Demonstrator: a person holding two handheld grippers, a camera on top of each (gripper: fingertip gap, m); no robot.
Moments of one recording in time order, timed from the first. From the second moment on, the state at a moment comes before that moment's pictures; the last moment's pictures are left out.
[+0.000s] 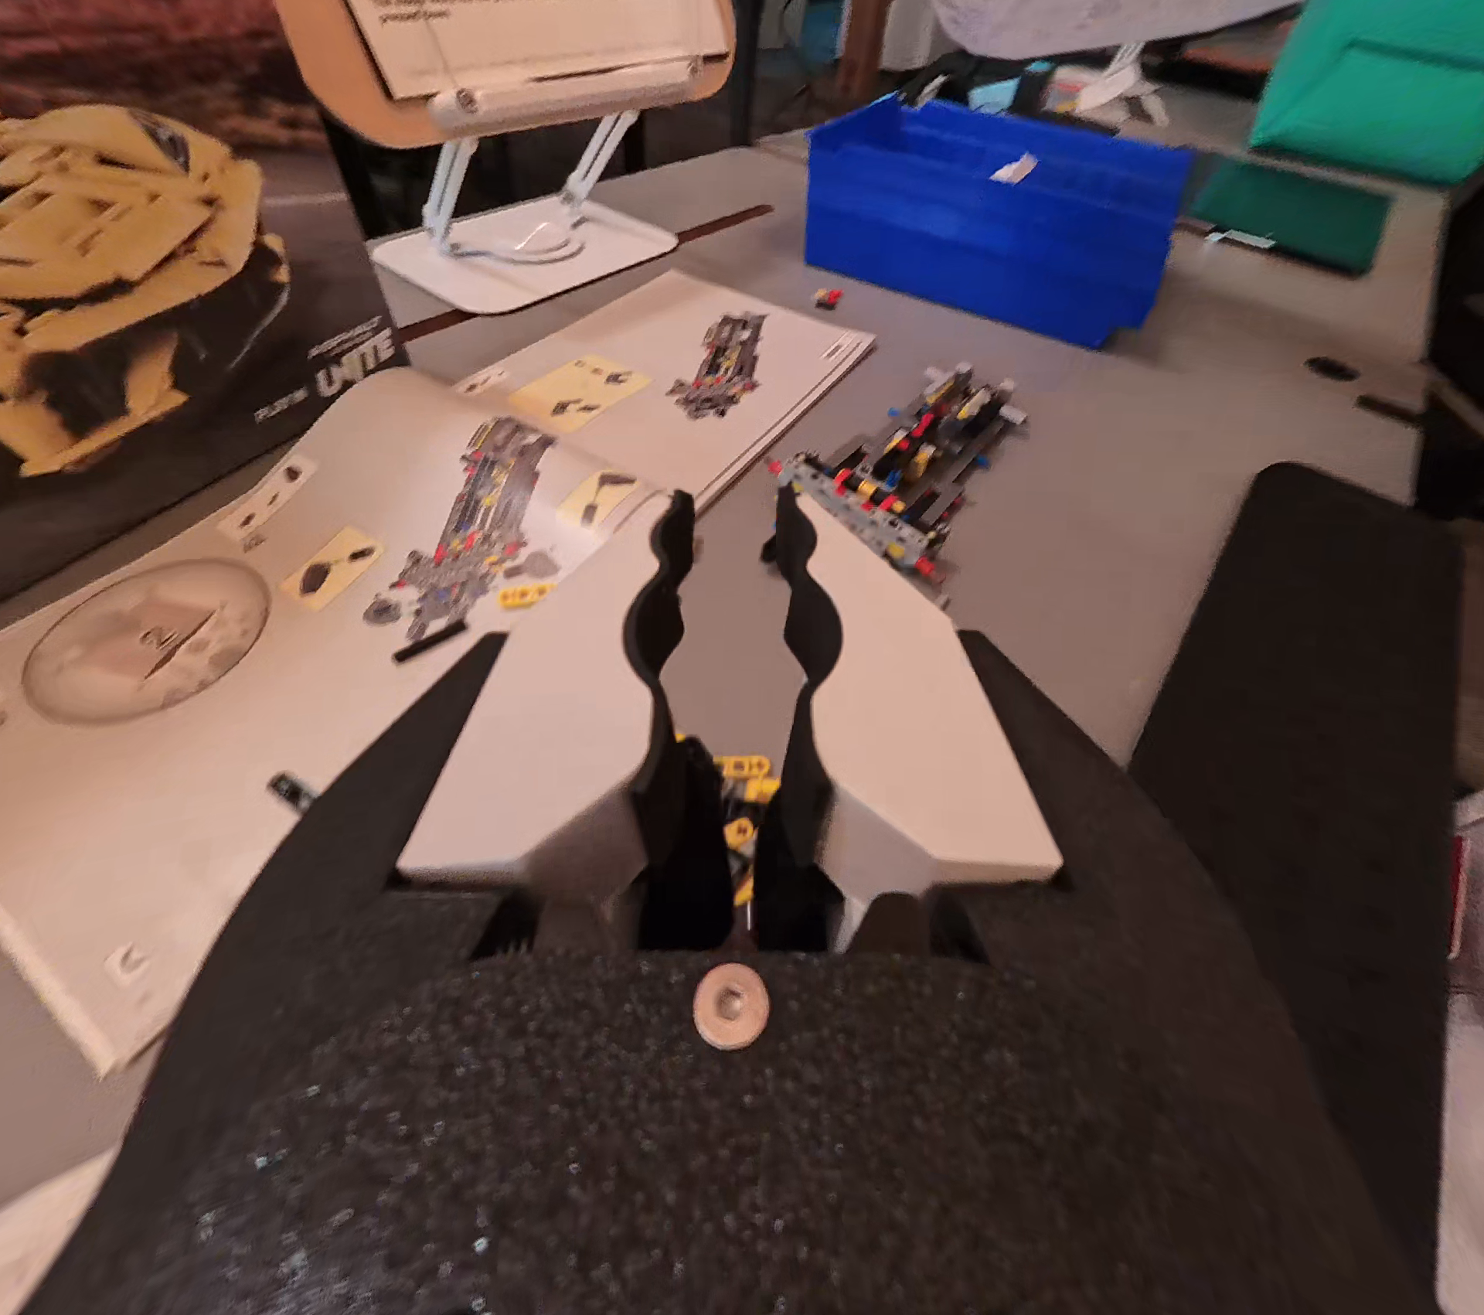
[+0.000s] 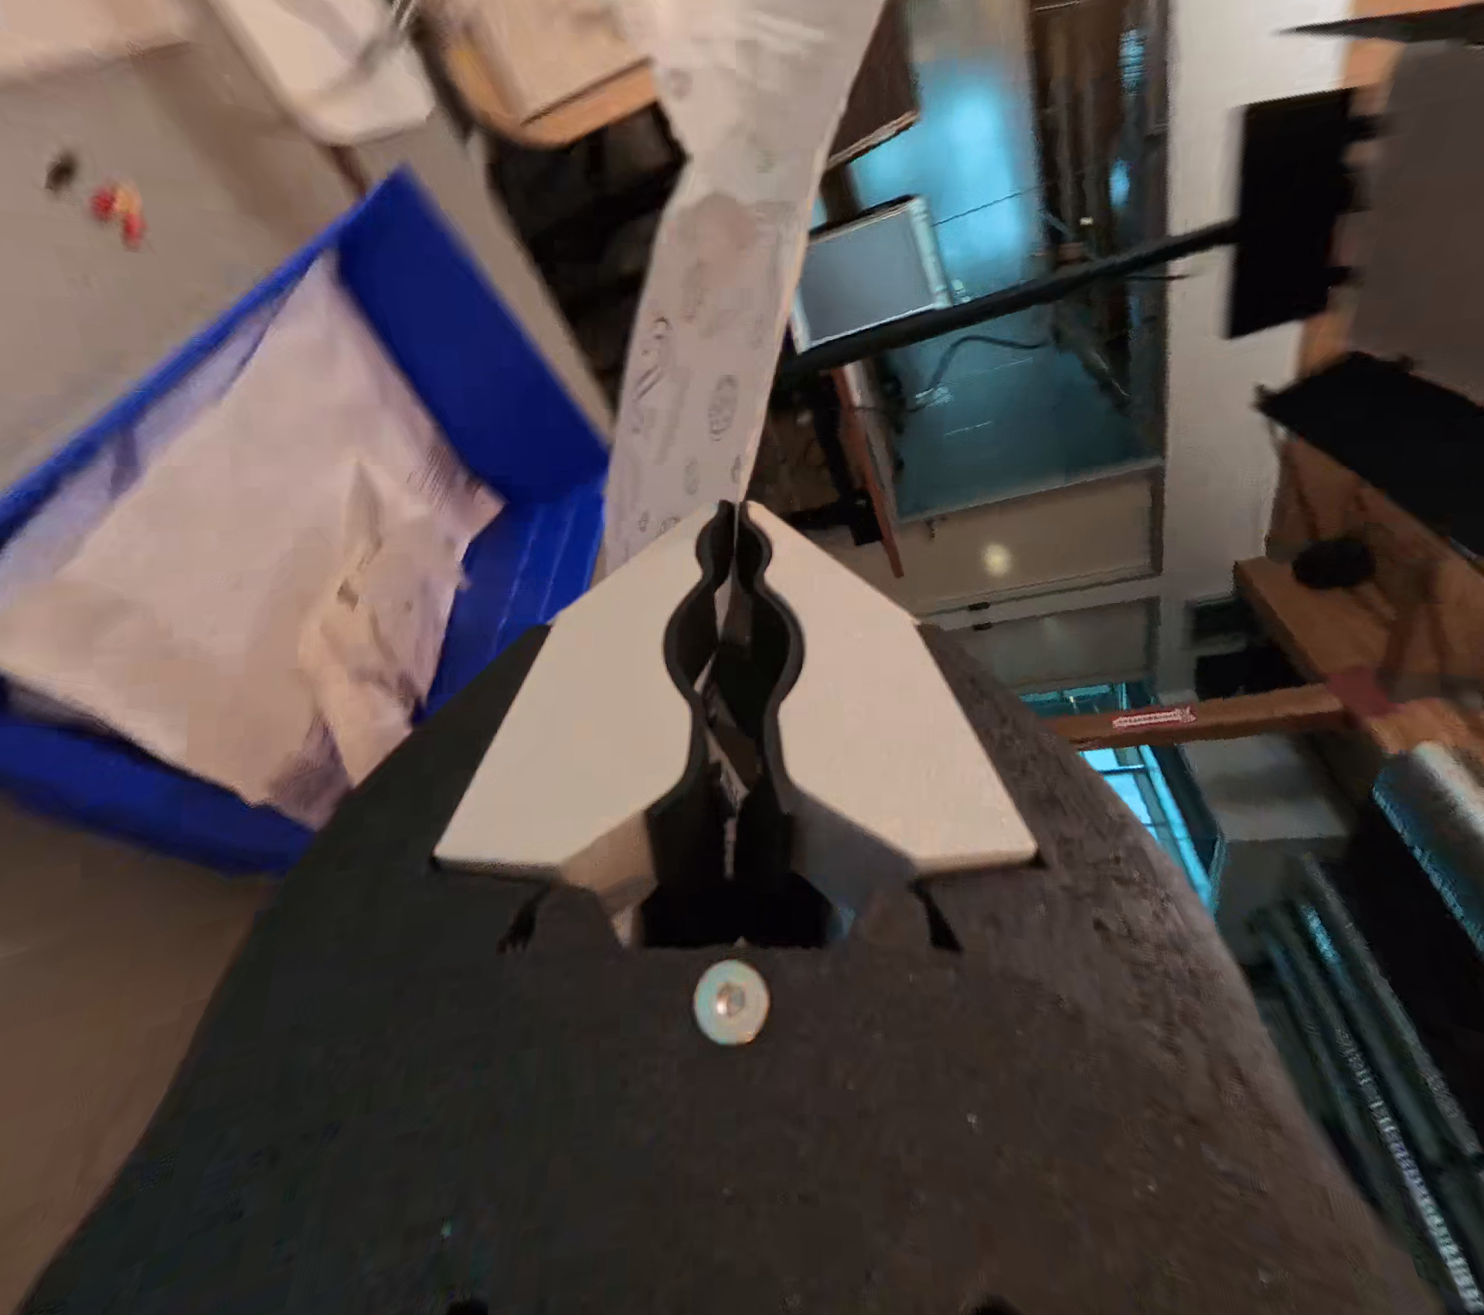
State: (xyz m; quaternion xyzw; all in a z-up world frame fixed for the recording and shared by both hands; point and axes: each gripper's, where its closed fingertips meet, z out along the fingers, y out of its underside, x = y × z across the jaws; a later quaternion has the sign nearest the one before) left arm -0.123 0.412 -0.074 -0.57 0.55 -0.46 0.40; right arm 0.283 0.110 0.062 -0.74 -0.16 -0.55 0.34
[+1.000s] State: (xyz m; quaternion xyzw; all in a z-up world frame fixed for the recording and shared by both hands) left arm -0.169 0.521 -0.165 -0.65 0.66 -0.18 0.33; right arm 0.225 0.083 -0.024 -0.88 0.09 -0.16 0.45
